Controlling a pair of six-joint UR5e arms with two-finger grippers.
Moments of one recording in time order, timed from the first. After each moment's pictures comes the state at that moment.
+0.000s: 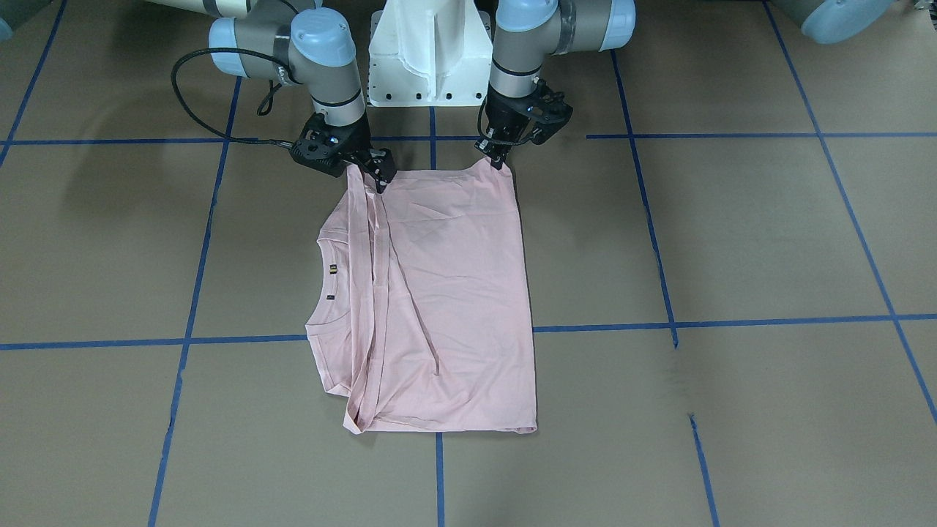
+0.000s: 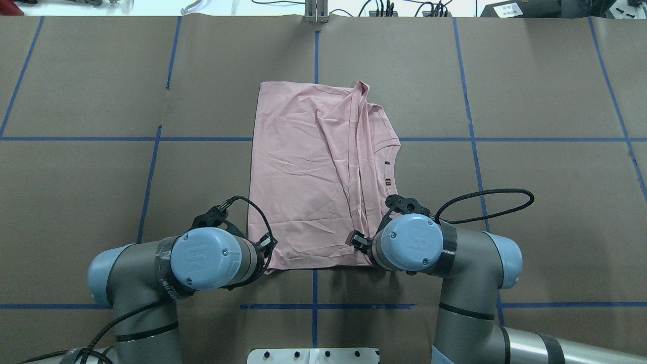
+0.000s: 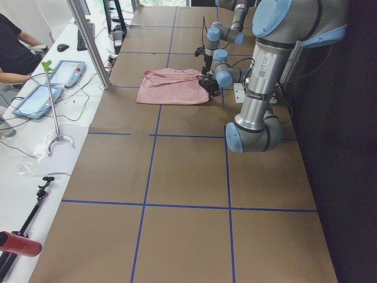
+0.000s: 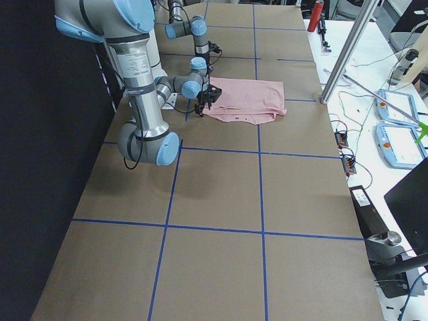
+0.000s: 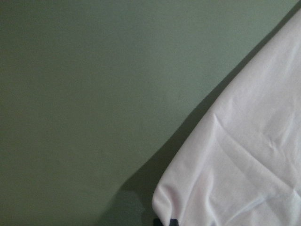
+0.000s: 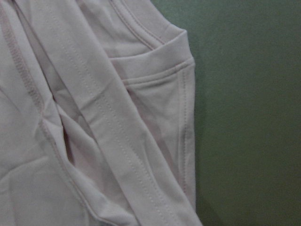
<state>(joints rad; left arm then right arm) -0.27 -2.04 -1.88 -1.64 -1.64 -2.18 0.30 -1.14 1.80 -1.46 1.69 1.82</state>
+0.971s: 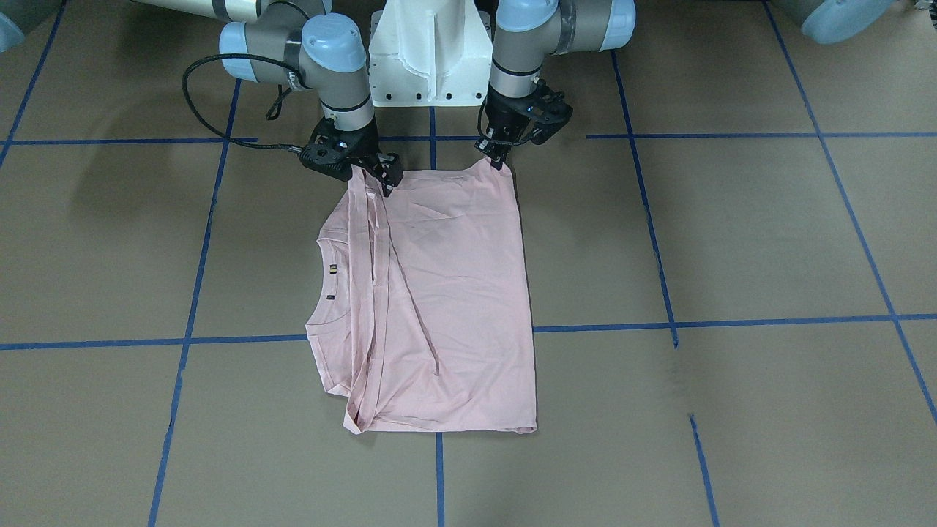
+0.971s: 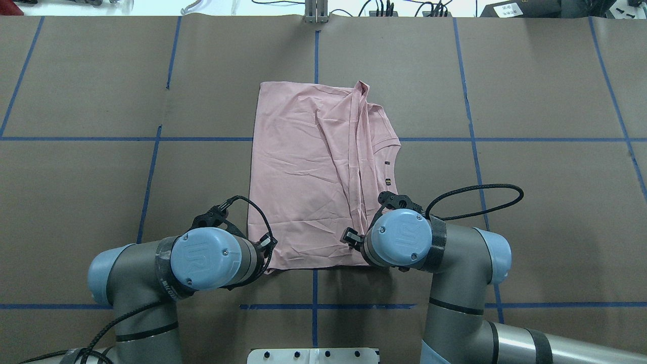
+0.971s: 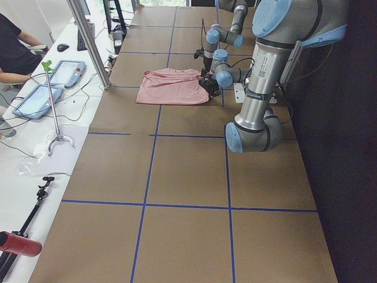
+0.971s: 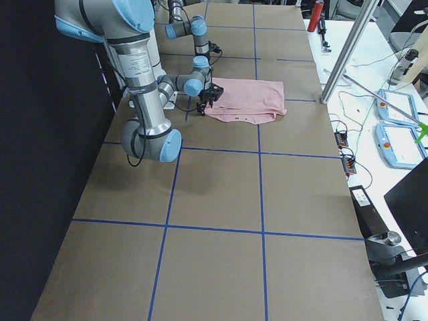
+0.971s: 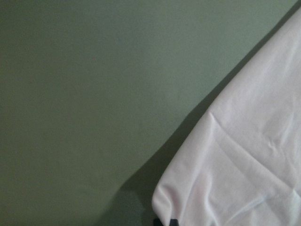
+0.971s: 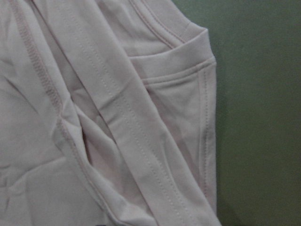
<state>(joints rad) -0.27 -2.04 -1.88 -1.64 -1.64 -2.18 0.31 -1.11 1.78 -1.47 1.69 1.82</state>
